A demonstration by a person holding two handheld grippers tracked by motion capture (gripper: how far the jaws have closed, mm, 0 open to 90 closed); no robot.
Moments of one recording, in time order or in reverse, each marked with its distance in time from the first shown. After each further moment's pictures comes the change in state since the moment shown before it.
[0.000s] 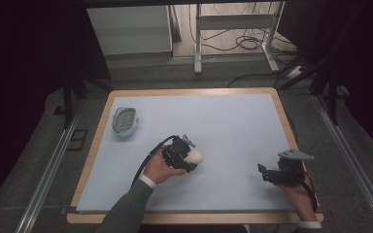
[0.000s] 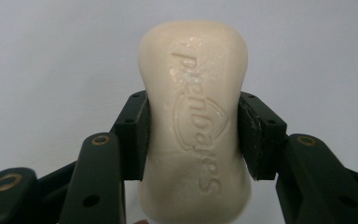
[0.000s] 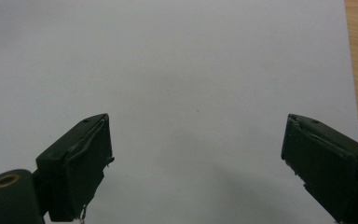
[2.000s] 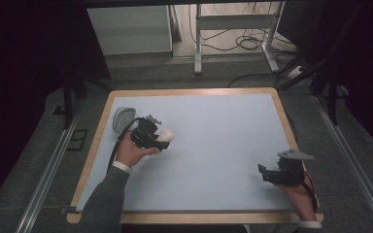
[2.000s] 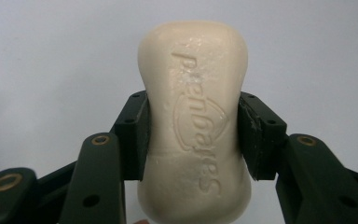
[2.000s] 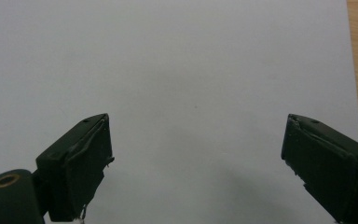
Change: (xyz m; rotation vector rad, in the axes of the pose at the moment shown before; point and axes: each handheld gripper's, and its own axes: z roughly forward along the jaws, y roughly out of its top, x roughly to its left) left arm 0.082 -0.023 -0.055 -0.080 0.090 -0.183; right arm -0.001 -0.002 0.002 0.010 -0.003 0.001
